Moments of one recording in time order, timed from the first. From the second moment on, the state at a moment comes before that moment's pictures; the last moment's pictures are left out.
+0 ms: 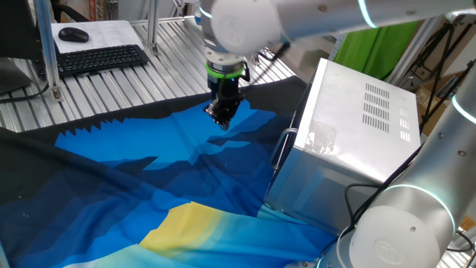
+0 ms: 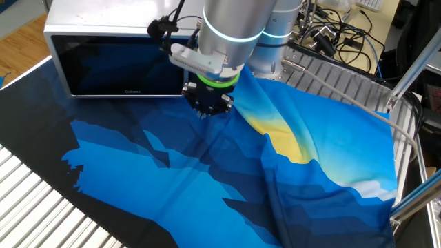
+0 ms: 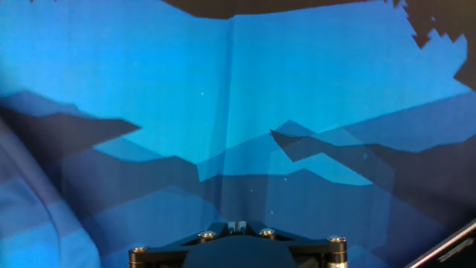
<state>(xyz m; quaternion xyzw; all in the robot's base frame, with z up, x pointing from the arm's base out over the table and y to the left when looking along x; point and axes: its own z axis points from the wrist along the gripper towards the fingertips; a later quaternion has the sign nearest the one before) 0.471 0.002 0.157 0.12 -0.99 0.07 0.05</state>
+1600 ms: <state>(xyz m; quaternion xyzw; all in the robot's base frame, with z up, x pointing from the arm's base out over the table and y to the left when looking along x) 0.468 0.005 0.155 0.10 -0.99 0.07 0.05</state>
